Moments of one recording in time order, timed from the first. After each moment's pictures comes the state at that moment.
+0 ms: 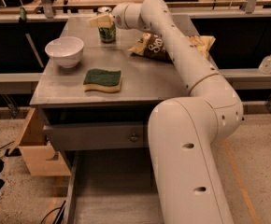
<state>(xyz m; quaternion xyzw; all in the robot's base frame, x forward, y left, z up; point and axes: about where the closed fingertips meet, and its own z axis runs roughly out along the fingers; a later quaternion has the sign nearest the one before) 0.928 0.105 0.925 -0.34 0.69 0.25 0.59</state>
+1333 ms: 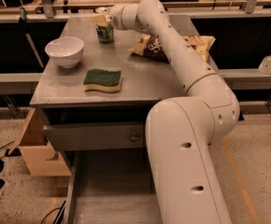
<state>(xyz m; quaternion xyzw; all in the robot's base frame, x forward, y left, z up) 0.928 0.118 0.917 -0.35 0.69 0.26 0.58</state>
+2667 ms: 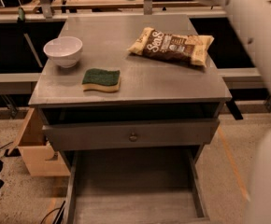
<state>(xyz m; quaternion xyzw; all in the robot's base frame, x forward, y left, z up) 0.796 0.013 1.113 -0.36 0.61 0.19 0.68</state>
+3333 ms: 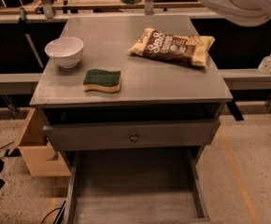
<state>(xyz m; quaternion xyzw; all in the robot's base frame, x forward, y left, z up) 0.623 0.012 1.157 -0.36 0.59 0.18 0.70</state>
